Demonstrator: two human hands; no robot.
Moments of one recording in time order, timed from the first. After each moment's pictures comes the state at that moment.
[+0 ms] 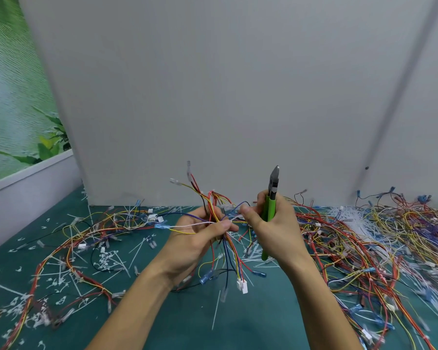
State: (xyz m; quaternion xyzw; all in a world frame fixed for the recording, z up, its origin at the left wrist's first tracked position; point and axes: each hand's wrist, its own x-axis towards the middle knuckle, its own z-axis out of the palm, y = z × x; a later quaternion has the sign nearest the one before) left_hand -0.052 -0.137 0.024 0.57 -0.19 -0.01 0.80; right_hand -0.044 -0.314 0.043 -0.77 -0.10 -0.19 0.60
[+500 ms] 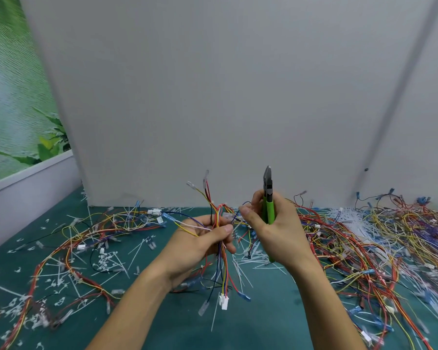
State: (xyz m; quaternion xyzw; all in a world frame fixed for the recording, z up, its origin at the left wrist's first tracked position) left_hand -0.050 -0.140 0.023 0.62 -0.15 -0.06 0.77; right_hand -0.053 -0.318 0.052 -0.77 -0.14 -0.19 0.59
